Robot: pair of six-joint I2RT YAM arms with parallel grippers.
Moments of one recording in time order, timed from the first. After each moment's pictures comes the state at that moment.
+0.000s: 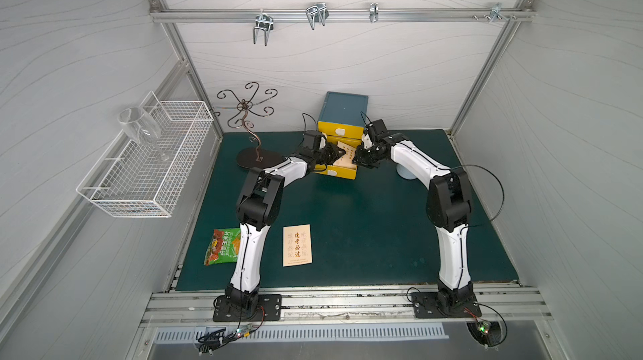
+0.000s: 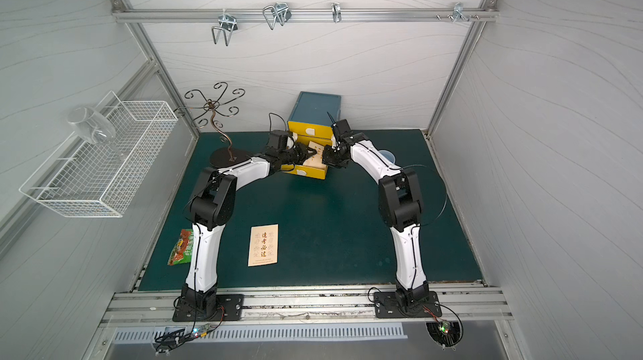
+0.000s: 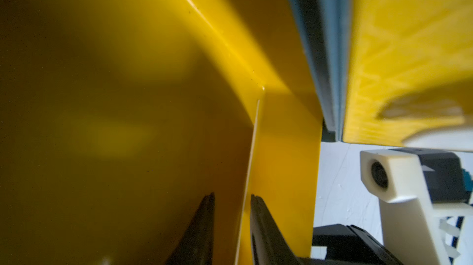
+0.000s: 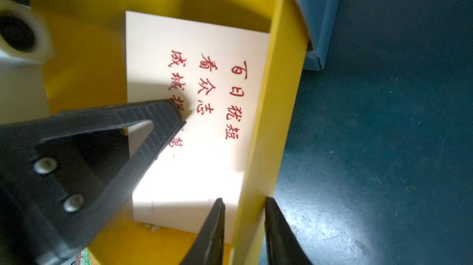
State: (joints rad) left arm -0.37 2.23 1.63 0.06 0.51 -0.98; right arm 0.47 2.14 1.87 -0.73 -0.29 0.53
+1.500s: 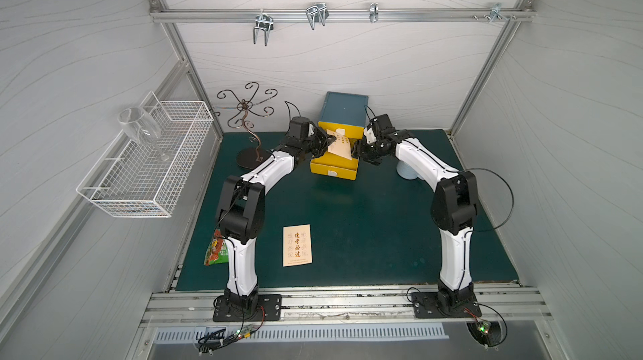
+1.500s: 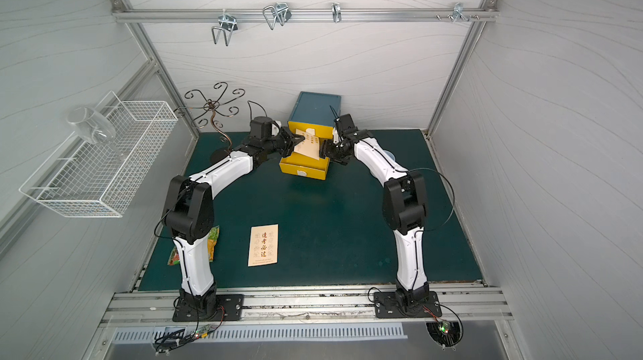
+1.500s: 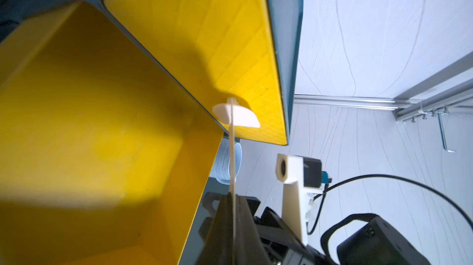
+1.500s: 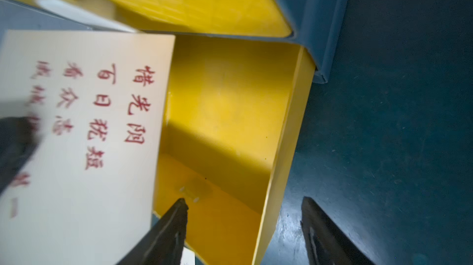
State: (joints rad) left arm -0.33 1.96 1.53 0.01 0.50 -1.25; right arm 0.43 2.02 1.87 -0.75 -0.34 0.51
